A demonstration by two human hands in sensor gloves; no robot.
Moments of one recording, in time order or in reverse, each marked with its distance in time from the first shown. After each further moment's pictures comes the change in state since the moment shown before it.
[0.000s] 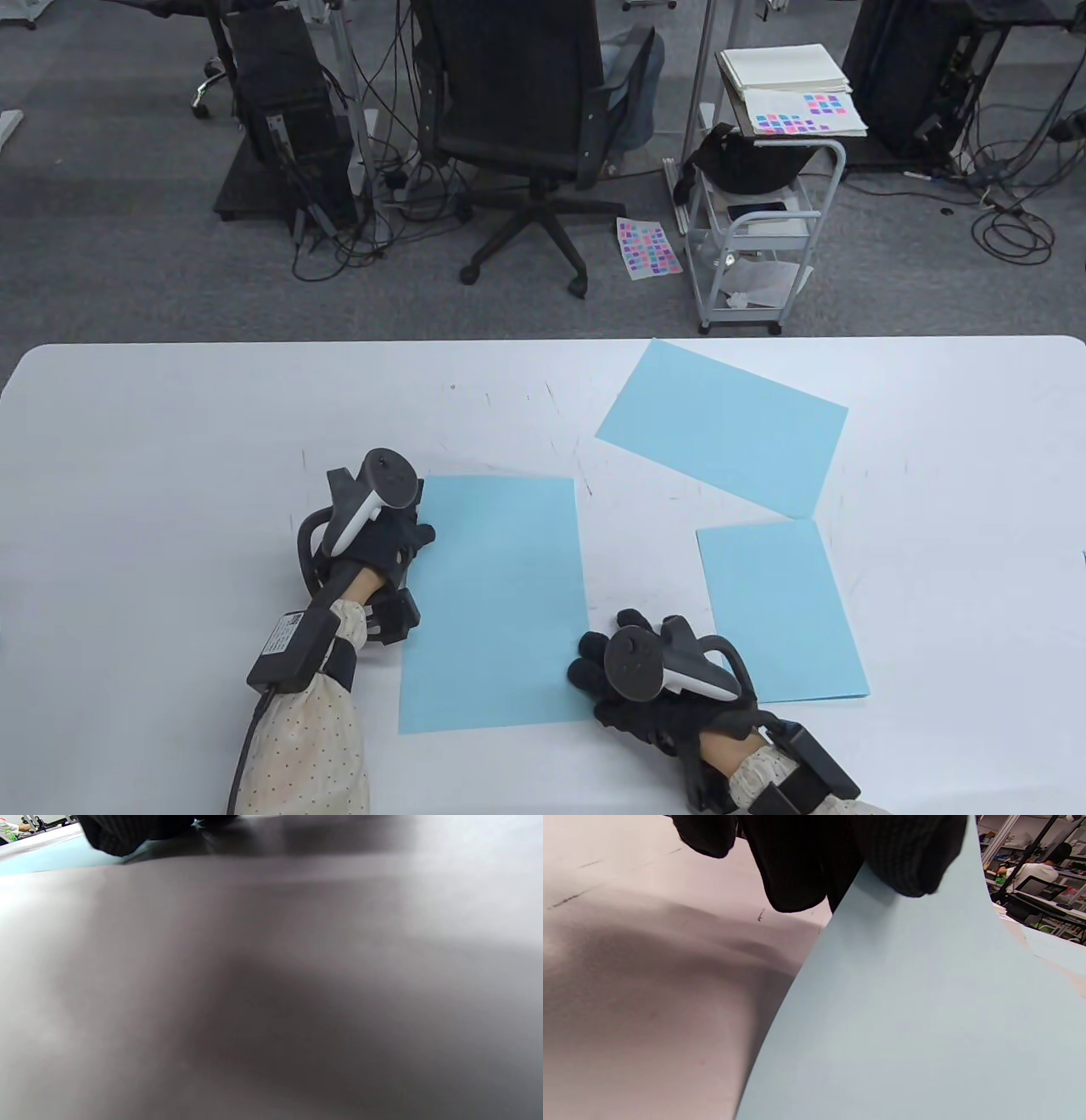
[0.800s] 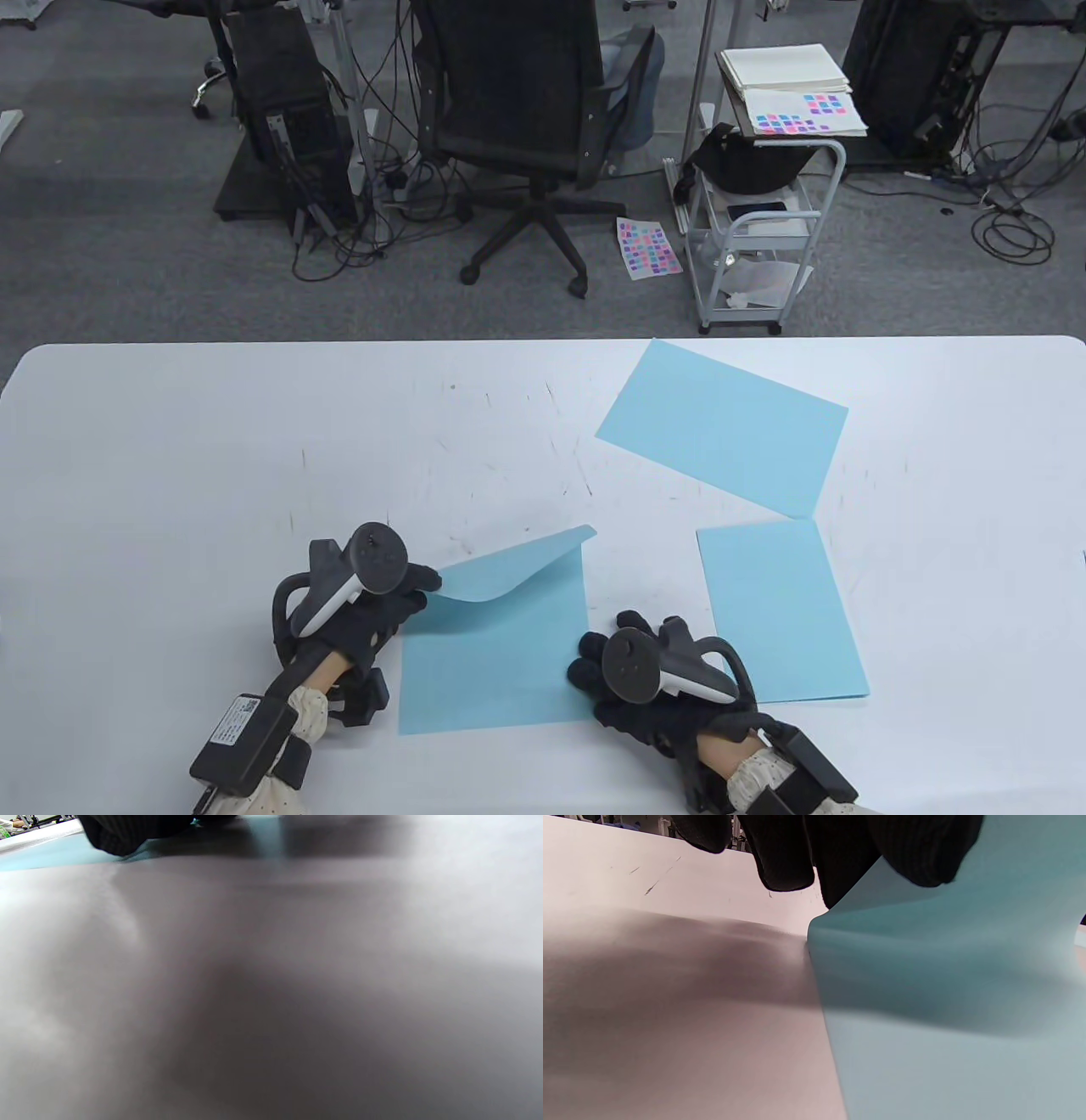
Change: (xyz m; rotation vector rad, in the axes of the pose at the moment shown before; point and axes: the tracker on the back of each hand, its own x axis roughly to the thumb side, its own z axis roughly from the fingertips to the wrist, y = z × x) left_hand -0.022 -0.024 0.075 -0.002 -0.164 -0.122; right_hand 0.002 0.001 0.000 0.001 0.015 0.009
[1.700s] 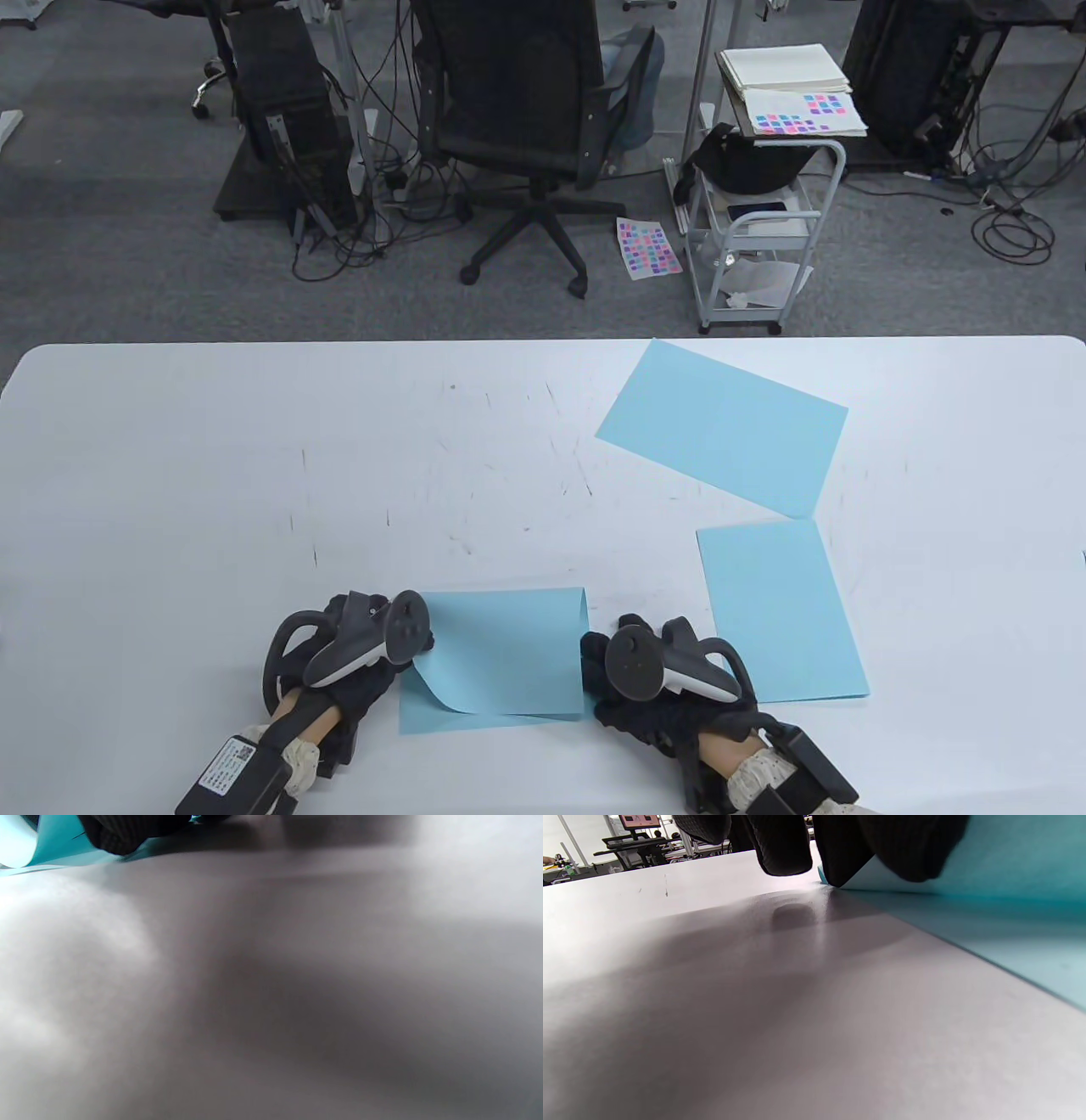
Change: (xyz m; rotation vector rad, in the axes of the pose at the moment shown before) left_hand 0.008 -0.031 0.031 -0.030 -0.100 -0.354; right_hand -0.003 0.001 -0.001 0.012 0.004 -0.035
